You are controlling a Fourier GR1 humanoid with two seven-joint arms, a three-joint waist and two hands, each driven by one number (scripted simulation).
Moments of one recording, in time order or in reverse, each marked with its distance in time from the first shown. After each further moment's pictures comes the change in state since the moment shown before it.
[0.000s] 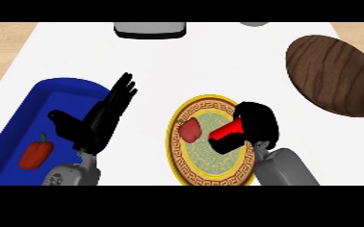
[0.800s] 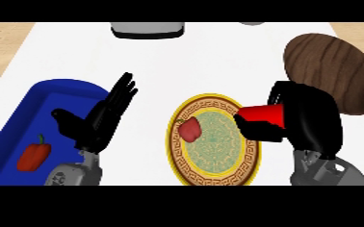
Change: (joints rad) left arm -0.005 -0.021 0.014 0.014 -0.020 0.003 0.002; right arm -0.027 -0.096 -0.092 -0.479 0.130 0.123 0.176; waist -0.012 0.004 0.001
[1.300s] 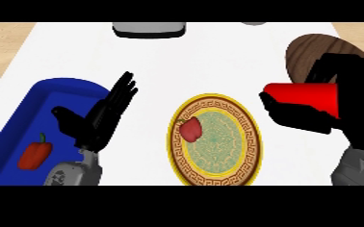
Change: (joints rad) left arm -0.009 -0.004 0.013 0.006 -0.002 -0.018 0.012; right arm -0.150 -0.018 -0.187 -0.163 -0.019 0.160 -0.009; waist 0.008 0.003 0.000
